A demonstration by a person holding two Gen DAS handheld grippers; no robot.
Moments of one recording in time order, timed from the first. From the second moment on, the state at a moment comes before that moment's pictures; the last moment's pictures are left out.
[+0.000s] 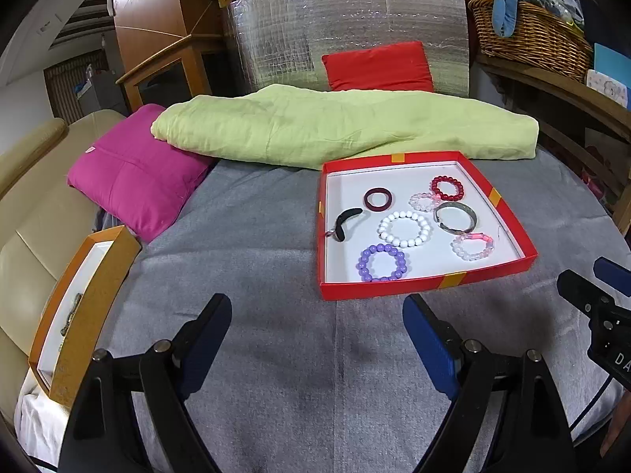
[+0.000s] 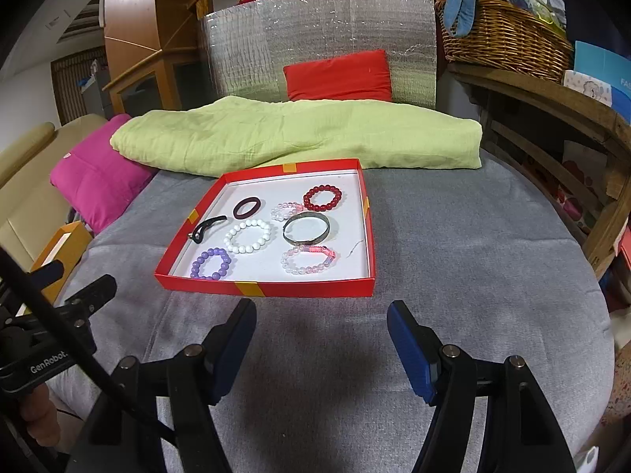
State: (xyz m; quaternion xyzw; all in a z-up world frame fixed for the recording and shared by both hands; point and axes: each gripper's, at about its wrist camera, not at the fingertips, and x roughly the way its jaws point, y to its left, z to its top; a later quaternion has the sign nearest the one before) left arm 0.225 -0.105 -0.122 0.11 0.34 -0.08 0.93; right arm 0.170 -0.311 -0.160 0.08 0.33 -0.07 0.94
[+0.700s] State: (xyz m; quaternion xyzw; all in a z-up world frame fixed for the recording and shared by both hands) left arm 0.240 -0.096 -0.118 0.10 0.35 -0.08 0.93; right arm 0.183 -0.306 -0.161 0.08 0.33 -0.07 0.94
